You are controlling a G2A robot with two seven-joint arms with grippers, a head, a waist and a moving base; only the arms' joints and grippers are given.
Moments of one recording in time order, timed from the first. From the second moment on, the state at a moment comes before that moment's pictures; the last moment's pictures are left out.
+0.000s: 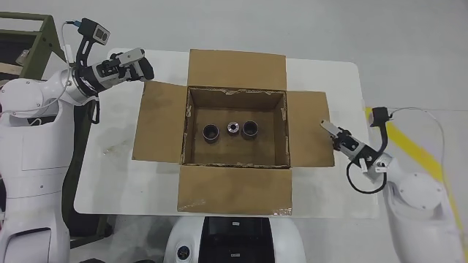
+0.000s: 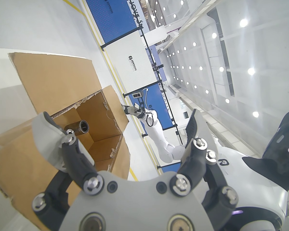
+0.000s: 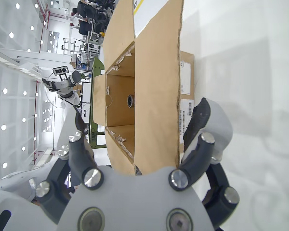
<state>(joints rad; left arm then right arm) 1.07 -0.95 -1.67 -1.50 -0.49 -0.19 -1.24 -1.61 -1.18 1.68 -1.83 0.06 -0.14 0.84</state>
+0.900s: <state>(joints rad) 1.07 -0.95 -1.67 -1.50 -0.49 -0.19 -1.24 -1.56 -1.16 1.58 -2.06 0.03 -0.16 0.91</state>
